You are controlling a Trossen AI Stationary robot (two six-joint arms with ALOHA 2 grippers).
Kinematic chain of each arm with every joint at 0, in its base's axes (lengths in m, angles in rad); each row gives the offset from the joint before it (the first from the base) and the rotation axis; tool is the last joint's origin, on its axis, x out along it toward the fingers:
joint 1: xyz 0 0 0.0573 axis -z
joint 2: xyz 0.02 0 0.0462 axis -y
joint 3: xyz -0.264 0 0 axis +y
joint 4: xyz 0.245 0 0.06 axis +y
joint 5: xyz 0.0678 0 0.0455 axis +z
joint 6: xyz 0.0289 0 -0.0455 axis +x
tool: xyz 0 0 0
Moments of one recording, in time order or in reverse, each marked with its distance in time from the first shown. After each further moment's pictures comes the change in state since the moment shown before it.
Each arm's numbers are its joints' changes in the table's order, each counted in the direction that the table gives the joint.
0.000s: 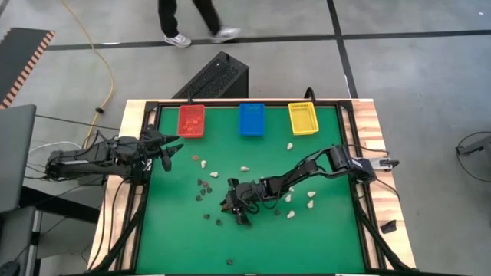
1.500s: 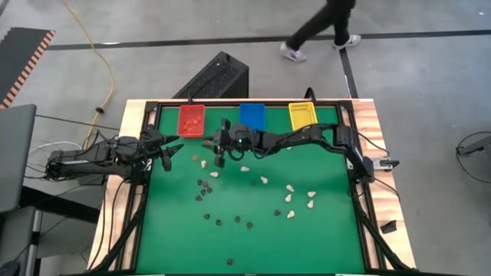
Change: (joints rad) left arm 0.000 0.000 0.000 0.000 0.000 0.000; right arm 0.364 0.106 -0.239 -0.002 -0.041 -0.089
